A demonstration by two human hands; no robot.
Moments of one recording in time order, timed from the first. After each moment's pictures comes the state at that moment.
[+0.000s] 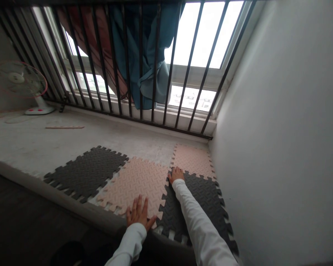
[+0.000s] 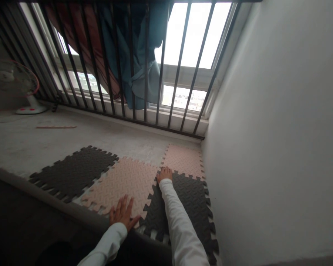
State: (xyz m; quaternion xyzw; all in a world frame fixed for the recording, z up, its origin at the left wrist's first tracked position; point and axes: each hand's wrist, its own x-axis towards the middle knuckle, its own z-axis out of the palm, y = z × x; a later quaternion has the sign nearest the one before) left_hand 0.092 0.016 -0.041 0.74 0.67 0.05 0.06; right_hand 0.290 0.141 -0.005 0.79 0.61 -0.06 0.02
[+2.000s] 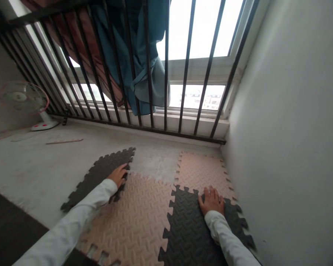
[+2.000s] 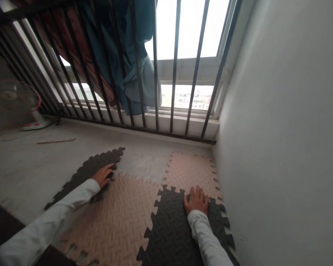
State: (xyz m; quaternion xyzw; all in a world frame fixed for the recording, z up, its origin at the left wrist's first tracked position) left_hand 0.000 0.265 0.043 0.86 0.52 0.02 0.01; right_hand 0.395 0.108 -0.038 0.86 0.50 0.09 -0.02
